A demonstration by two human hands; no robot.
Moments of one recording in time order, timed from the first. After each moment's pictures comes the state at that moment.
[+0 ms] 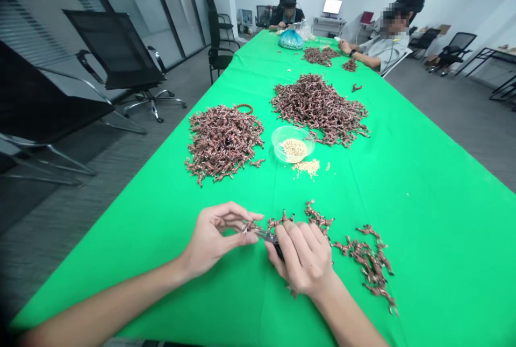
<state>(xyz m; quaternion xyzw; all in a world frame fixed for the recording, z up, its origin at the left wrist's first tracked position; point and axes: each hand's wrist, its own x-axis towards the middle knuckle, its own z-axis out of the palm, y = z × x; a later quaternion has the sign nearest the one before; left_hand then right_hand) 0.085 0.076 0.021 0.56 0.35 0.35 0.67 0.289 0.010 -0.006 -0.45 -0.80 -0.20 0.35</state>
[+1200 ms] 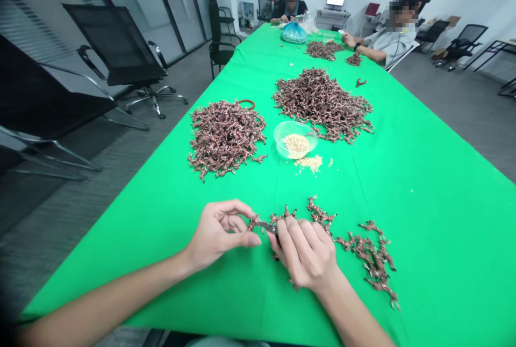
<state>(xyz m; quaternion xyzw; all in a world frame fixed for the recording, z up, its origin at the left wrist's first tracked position) 0.086 0.075 0.017 0.52 0.39 0.31 0.70 0.289 0.010 0.000 -0.43 -0.80 -0.29 0.31</state>
